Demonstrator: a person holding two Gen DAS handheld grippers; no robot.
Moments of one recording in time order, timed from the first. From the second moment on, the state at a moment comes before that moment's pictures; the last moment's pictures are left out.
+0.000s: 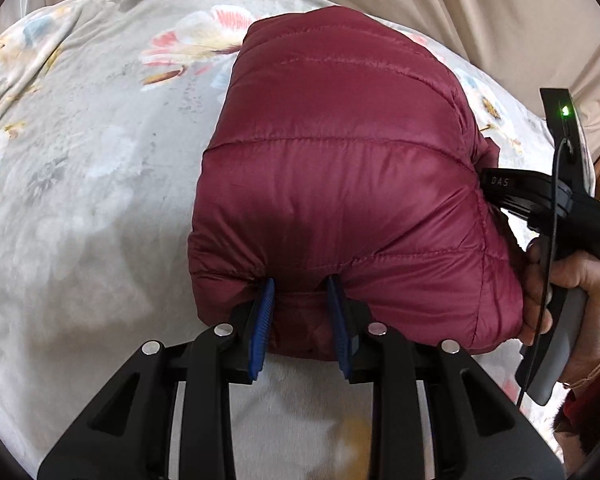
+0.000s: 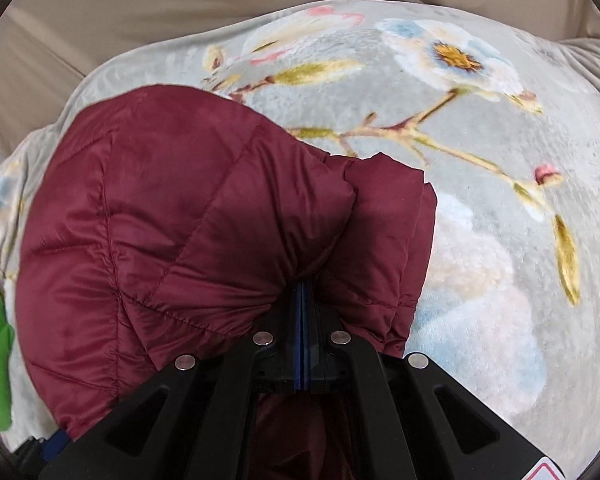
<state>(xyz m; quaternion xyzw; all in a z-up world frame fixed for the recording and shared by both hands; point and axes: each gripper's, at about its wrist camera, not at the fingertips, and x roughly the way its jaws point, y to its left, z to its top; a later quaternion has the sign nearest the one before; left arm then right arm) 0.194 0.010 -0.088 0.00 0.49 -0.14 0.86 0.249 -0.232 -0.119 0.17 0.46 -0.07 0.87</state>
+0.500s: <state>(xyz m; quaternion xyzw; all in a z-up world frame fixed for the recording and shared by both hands) 0.193 0.009 -0.078 0.01 0.51 -0.12 0.85 0.142 -0.196 -0.102 0.19 0.48 -0.04 0.86</state>
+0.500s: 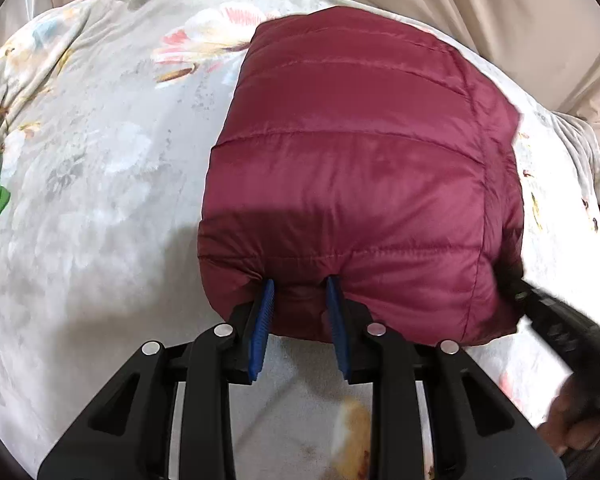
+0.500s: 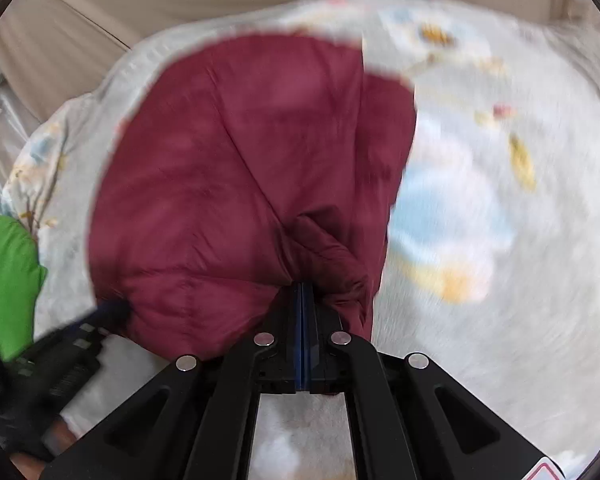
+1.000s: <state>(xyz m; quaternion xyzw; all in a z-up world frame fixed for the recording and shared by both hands) 0.157 0.006 -0.058 0.01 0.49 -0.13 0.86 0.098 -0.182 -0.066 0.14 0.45 -0.06 0.88</state>
